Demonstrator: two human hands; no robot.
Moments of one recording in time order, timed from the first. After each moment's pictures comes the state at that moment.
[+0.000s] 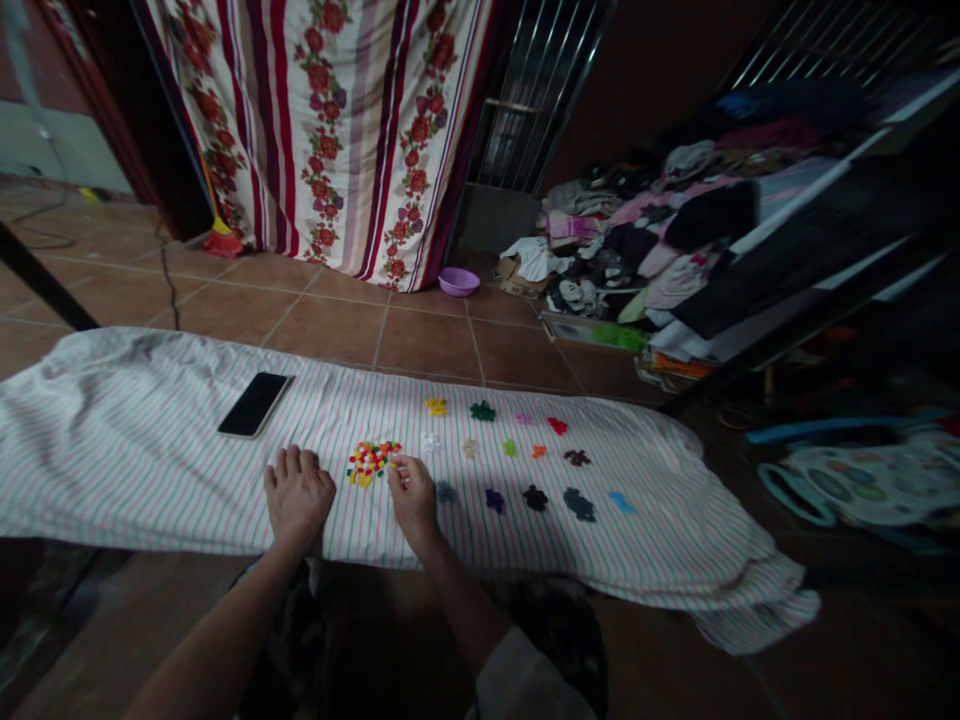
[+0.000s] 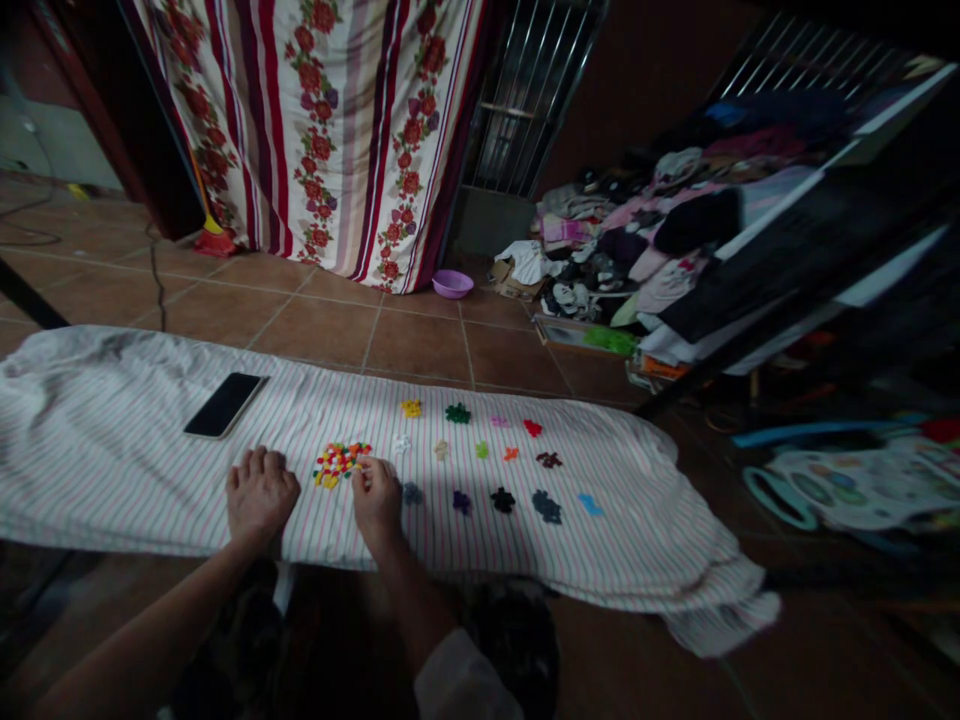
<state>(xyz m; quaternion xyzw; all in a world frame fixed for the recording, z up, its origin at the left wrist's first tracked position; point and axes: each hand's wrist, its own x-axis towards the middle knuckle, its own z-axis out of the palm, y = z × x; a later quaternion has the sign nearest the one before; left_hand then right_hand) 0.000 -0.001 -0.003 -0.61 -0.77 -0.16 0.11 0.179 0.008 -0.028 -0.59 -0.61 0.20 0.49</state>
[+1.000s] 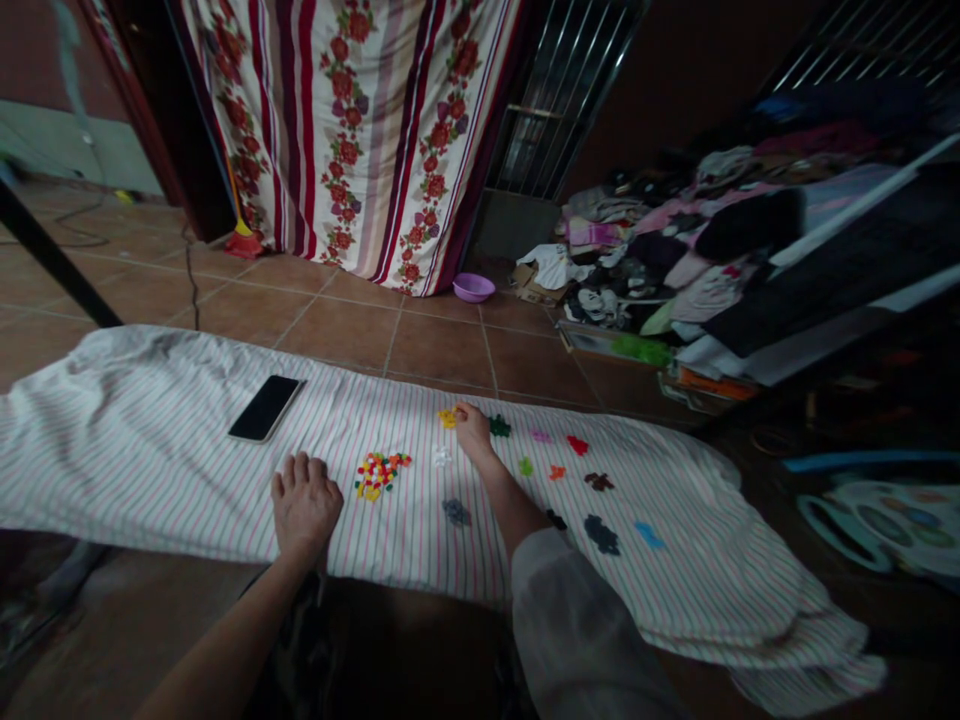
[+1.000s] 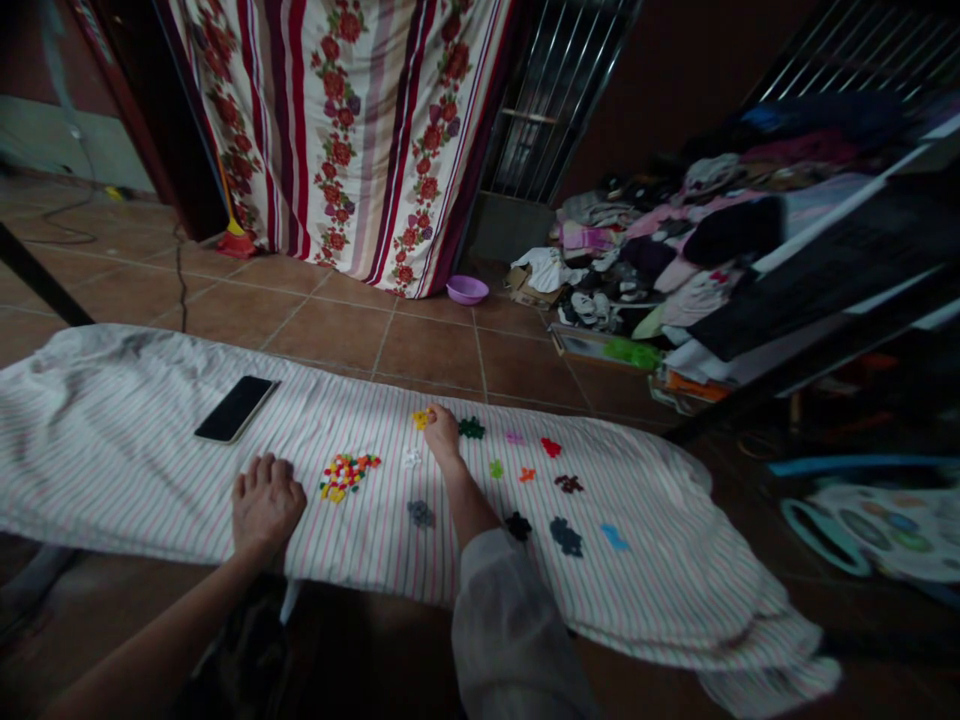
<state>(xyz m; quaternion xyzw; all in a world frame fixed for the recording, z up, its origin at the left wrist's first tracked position) 0.004 -0.001 0.003 -0.60 -0.78 -0.14 0.09 0.276 0.161 -0.003 -0.69 -0.61 0.14 0.35</state>
